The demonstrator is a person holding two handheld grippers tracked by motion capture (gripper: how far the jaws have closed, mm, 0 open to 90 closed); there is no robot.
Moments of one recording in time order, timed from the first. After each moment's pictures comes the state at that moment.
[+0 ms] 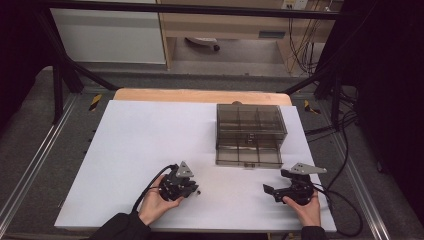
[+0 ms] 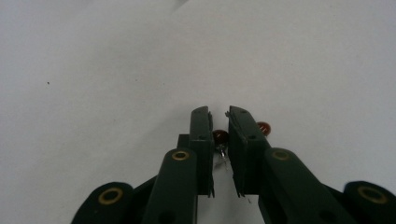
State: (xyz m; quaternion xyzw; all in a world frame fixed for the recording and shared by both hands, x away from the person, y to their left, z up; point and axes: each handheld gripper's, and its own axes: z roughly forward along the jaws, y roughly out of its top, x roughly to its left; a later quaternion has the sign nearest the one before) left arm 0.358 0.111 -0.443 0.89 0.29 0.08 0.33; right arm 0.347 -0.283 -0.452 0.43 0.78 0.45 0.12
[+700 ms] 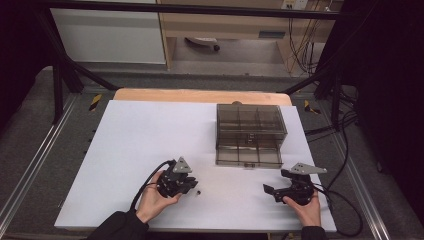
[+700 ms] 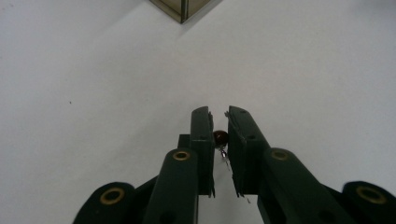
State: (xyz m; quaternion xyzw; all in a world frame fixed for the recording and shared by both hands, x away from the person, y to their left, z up) left arm 0.361 0.115 -0.425 0.89 0.29 0.08 0.35; right arm 0.348 -0.283 -0.452 0.43 0.78 0.45 0.12
